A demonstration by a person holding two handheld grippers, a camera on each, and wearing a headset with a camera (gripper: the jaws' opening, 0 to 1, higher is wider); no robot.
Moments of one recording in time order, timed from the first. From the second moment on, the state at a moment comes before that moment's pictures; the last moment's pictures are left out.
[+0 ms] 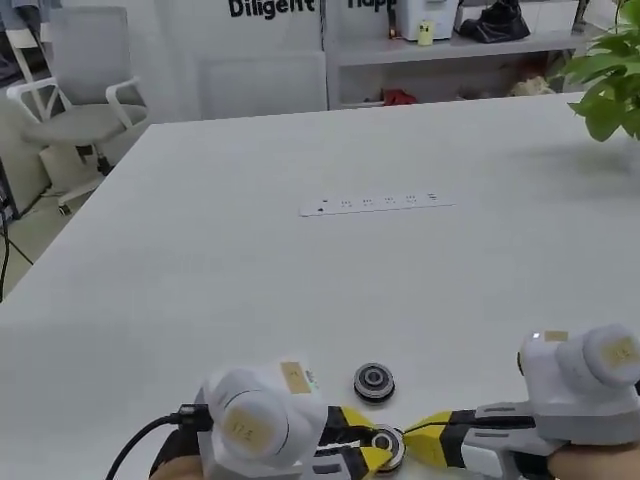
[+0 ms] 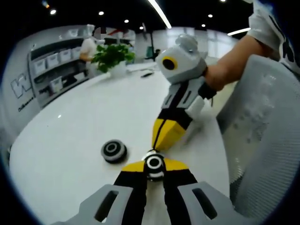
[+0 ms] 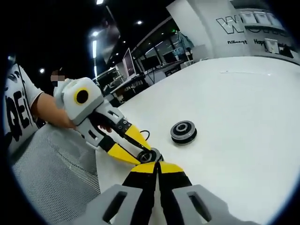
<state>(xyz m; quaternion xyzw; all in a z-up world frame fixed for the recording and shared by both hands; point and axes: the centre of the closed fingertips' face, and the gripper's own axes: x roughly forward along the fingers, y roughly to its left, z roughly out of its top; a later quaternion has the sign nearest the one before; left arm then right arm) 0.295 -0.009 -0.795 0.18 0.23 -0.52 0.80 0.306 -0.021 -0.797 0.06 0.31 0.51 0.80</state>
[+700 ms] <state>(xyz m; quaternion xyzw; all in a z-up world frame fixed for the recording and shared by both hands) 0.293 -0.014 -0.795 0.19 0.23 -0.51 0.80 0.292 -0.003 -0.782 0.06 0.28 0.55 0.78</state>
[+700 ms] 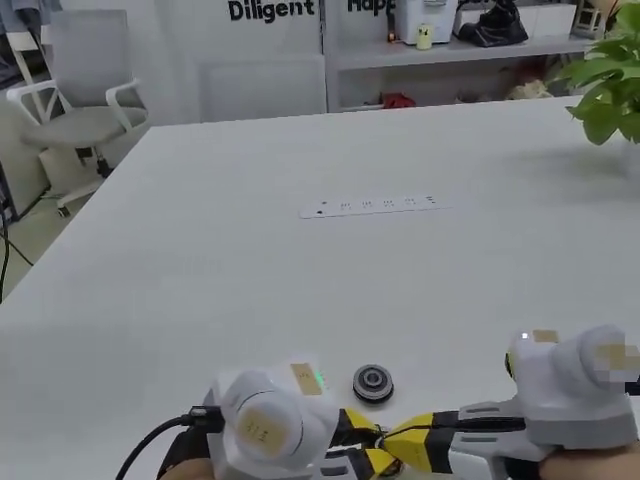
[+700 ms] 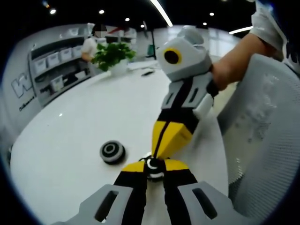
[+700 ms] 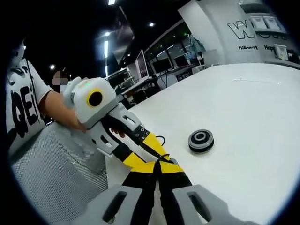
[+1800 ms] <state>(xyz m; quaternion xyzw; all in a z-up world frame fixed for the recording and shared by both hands) 0.284 0.027 -0.742 0.15 0.21 -0.53 0.81 0.300 -0.006 -0.759 0.08 0.27 0.55 0.78</state>
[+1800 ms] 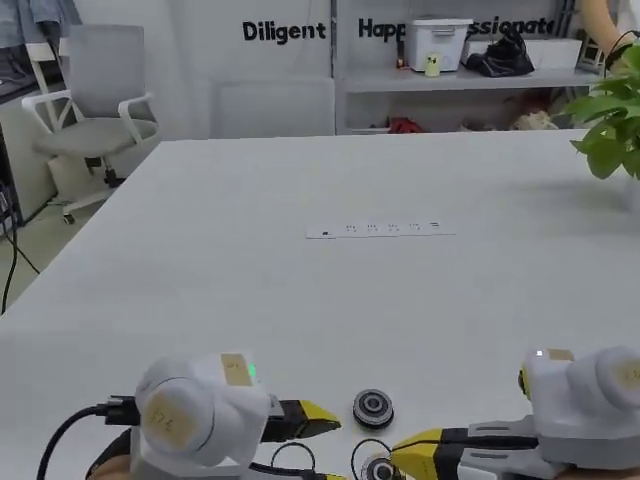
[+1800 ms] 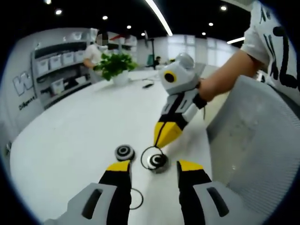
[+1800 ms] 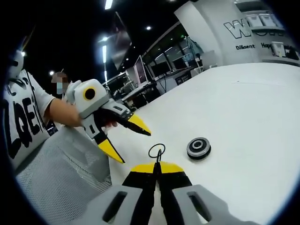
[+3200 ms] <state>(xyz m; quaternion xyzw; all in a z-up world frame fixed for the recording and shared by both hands) 0.284 0.118 -0.729 0.12 0.21 -0.45 0.86 0.291 0.071 -0.774 0.03 0.31 0.61 0.73</state>
